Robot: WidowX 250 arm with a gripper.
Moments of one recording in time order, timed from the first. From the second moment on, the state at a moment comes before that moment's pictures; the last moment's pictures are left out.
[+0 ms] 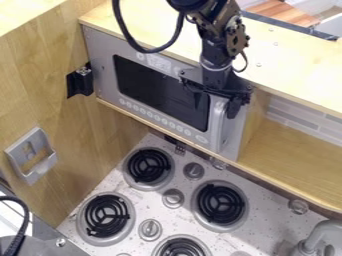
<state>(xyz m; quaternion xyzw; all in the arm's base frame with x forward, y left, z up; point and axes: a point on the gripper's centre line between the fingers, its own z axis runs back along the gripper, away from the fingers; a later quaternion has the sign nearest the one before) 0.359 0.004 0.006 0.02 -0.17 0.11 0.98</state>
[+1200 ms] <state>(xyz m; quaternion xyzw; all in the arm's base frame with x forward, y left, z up) 0.310 0.001 0.006 0.06 -0.10 0.07 0.99</state>
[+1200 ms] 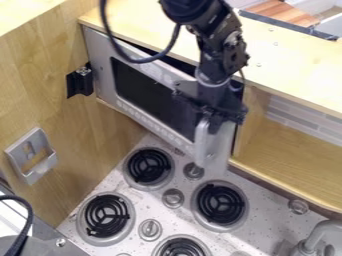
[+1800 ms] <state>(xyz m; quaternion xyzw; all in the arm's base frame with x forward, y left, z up) 0.286 0.015 0.012 0.05 -0.10 0.13 0.99</state>
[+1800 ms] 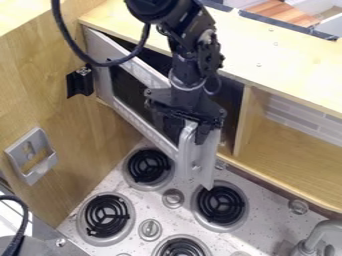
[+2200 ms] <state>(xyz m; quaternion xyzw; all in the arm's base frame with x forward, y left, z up) 0.292 0.017 0.010 0.06 -0.08 0.13 0.99</state>
